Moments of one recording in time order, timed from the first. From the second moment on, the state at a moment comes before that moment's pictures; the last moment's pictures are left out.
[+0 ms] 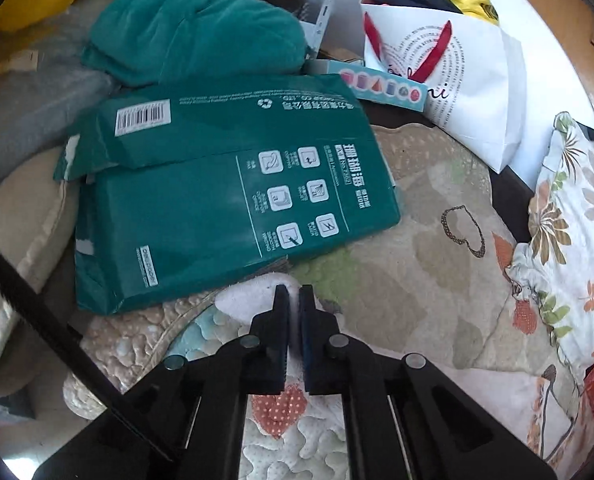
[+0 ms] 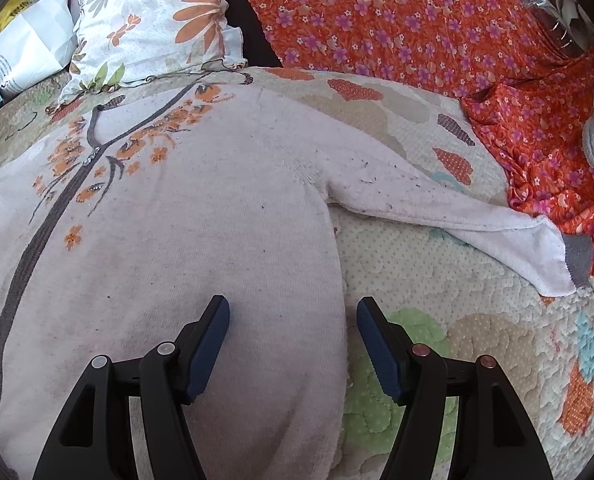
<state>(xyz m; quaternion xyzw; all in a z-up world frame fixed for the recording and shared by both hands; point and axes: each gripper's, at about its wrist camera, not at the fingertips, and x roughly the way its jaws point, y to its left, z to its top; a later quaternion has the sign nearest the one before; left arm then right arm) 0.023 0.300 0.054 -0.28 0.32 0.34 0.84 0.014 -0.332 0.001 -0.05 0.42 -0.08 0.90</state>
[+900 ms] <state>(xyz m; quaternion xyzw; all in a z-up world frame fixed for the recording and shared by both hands) 0.099 -0.076 0.064 -0.13 0.40 -0.20 0.89 0.006 -0.366 0.030 0.04 0.38 -0.09 0.92</state>
